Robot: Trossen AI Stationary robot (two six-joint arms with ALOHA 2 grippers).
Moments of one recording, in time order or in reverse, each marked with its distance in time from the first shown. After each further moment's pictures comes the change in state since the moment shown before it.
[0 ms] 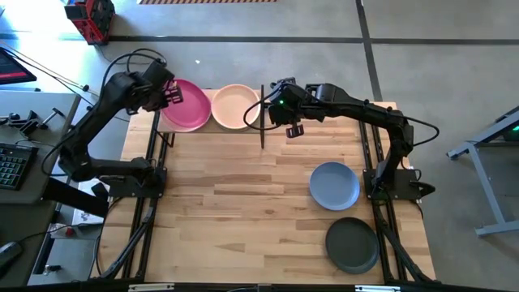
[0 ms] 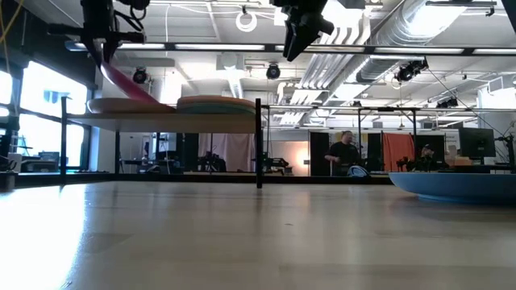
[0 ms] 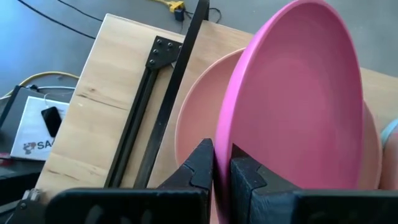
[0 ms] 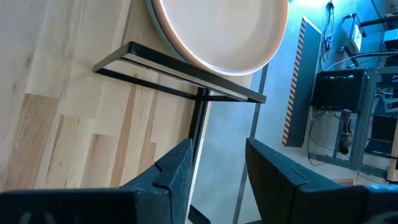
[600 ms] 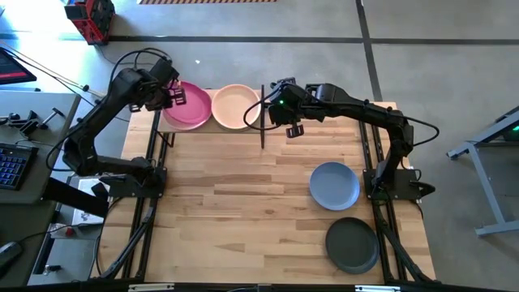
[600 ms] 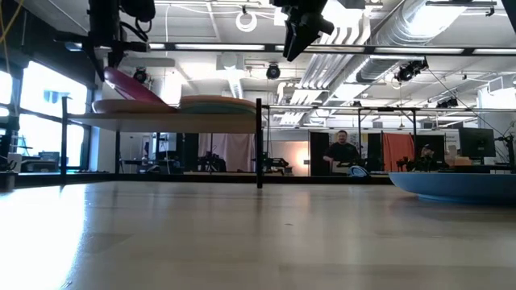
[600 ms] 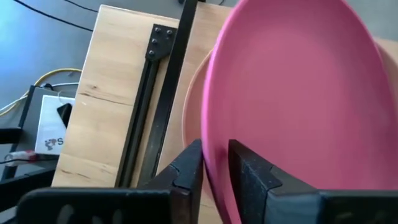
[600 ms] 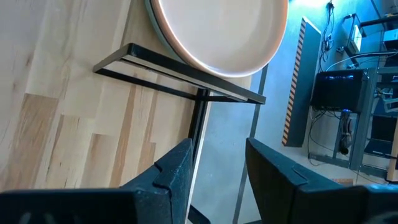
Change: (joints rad) left arm 0.021 0.069 0.001 -0.005 0.048 0.094; right arm 0.000 0.000 0.000 0.000 0.000 -0.001
